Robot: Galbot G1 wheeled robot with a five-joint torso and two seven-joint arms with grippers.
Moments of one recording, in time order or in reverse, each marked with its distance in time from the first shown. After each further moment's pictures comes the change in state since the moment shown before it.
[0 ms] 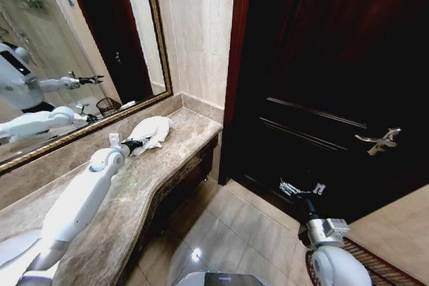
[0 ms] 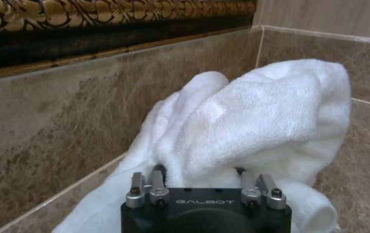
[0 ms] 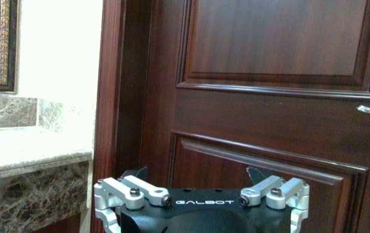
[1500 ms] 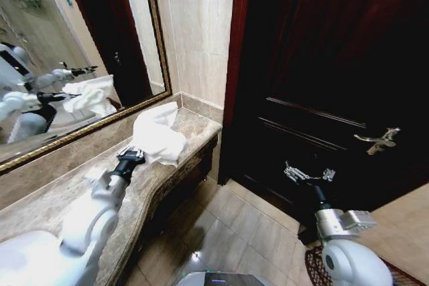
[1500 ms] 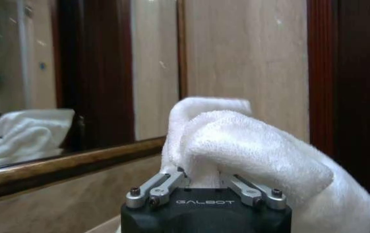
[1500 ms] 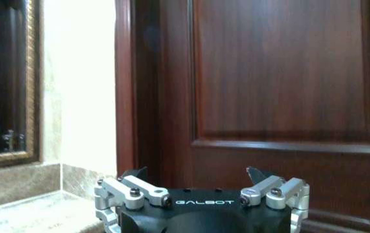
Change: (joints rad) left arm 0.870 -0.380 -0.468 -0.898 0.372 -0.385 0.050; right arm 0.033 -0.040 0.015 0.233 0.184 -0.157 0.020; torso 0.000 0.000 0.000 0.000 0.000
